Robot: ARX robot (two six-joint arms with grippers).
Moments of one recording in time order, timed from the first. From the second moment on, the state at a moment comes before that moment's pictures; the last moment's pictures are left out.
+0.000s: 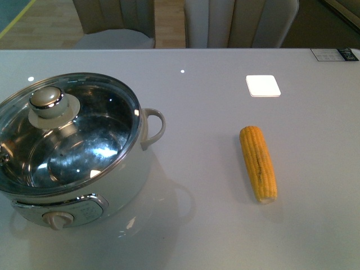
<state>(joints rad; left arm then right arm) -0.25 0.83 0.23 0.21 -0.20 -0.14 0.00 0.01 0.02 0.00 0.00 0.00</state>
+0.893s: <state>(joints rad) -0.26 1.96 0.52 1.00 -0.21 -0.08 0.00 0.01 0.02 0.00 0.00 0.00</state>
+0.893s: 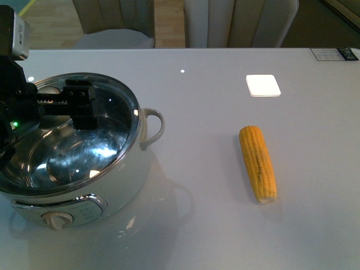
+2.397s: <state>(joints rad) -0.25 1.67 0.51 0.83 -0.31 -0.05 0.00 0.01 0.02 0.00 0.00 0.00</state>
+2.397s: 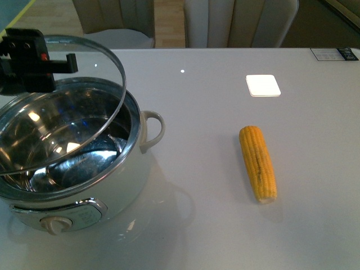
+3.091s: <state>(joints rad) 0.47 1.84 0.47 1.13 0.09 0.11 0.00 0.01 0.02 0.00 0.00 0.00</state>
